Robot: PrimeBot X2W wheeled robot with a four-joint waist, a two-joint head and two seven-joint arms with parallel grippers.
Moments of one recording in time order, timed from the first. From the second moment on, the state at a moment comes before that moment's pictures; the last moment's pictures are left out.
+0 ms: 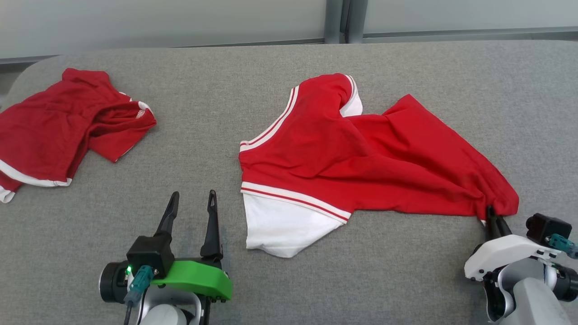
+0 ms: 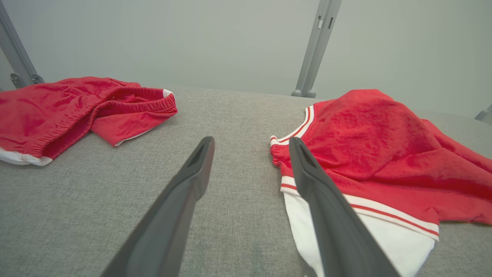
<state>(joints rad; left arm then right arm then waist) -0.13 0.18 -0.44 0.13 -0.43 0.25 -0.23 -0.27 -0.05 -0.26 0.65 0.19 0.13 -0.20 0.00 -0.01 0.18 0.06</state>
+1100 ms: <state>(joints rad) -0.08 0.23 -0.42 0.11 -0.47 0.27 -0.22 -0.15 -0.05 -0.28 0.29 0.14 0.13 -0.13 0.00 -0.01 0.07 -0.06</state>
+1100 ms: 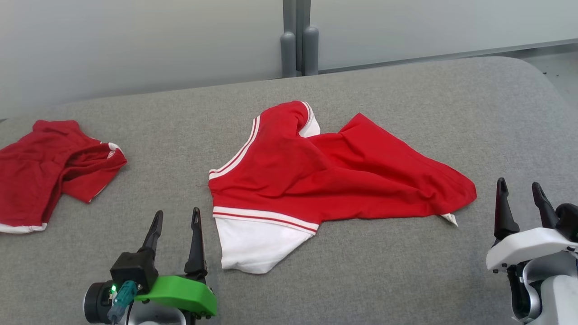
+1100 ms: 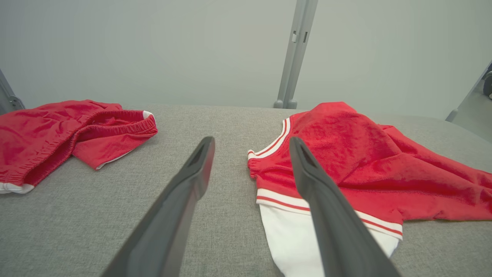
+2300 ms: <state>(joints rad) 0.10 0.28 -0.41 -0.04 -0.49 0.34 -0.21 0.03 -0.05 -0.11 -0.05 0.13 0.13 -0.04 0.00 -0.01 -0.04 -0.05</state>
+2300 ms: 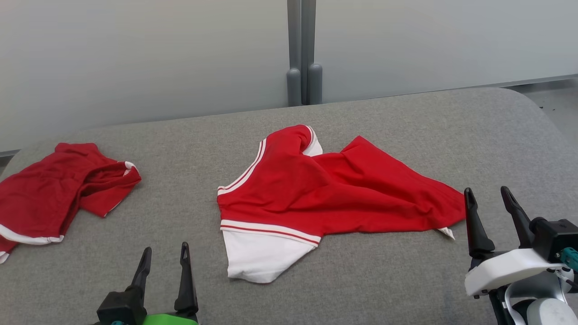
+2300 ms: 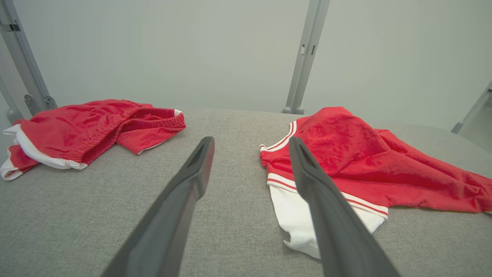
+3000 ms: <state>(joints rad) 0.09 0.30 -0.49 0.03 -0.50 0.26 -0.13 0.01 -0.05 -0.08 -0.03 0.14 0.13 -0.05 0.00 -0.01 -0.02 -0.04</state>
